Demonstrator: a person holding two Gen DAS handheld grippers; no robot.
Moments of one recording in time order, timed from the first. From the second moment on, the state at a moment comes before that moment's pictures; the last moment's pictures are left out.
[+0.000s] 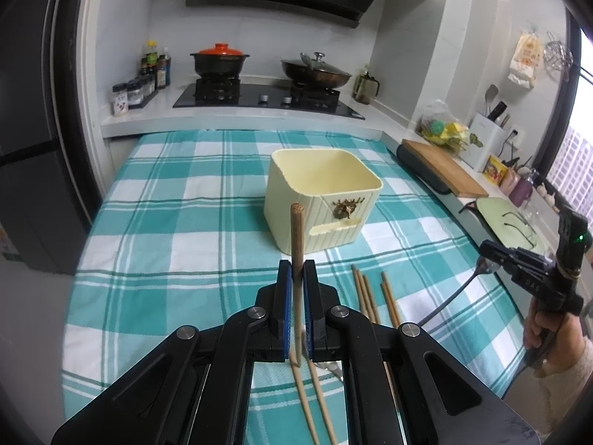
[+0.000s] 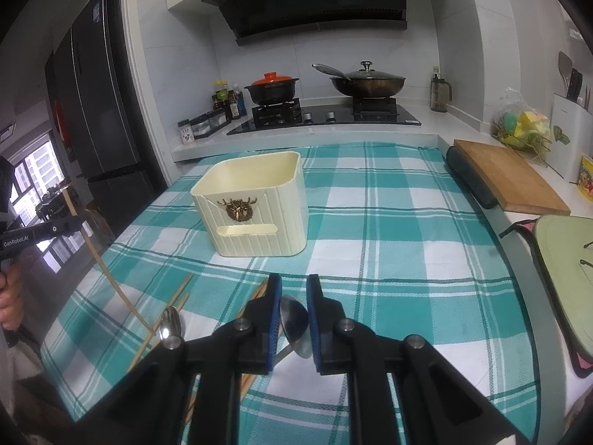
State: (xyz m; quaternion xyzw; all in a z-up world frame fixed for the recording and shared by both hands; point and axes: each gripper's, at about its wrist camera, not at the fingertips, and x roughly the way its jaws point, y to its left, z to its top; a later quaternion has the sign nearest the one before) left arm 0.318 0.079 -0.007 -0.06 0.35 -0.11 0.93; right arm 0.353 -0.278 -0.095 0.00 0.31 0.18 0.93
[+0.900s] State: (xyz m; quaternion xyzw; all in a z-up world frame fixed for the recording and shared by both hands) left arm 0.397 0.067 0.100 -0.07 0.31 -0.14 0.94; right arm 0.417 -0.221 0.022 -0.09 0.22 0.18 0.96
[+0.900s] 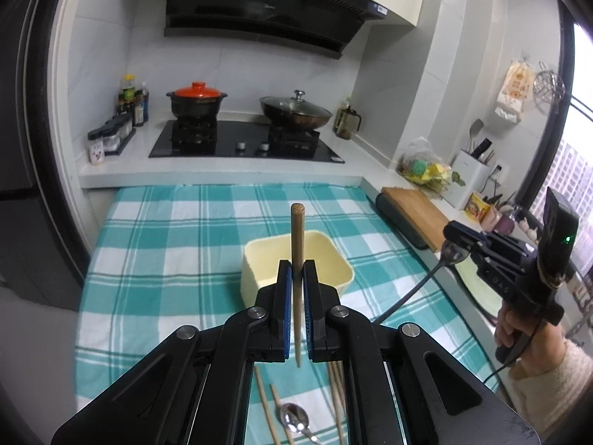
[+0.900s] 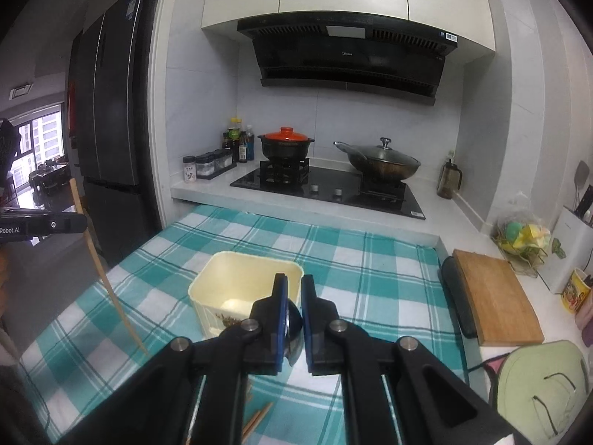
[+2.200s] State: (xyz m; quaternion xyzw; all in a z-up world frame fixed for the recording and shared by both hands) left arm 0.483 0.050 -0.001 -0.04 0.41 -0.06 0.91; right arm 0.500 -0.195 -0.023 -0.04 0.28 0.23 0.93
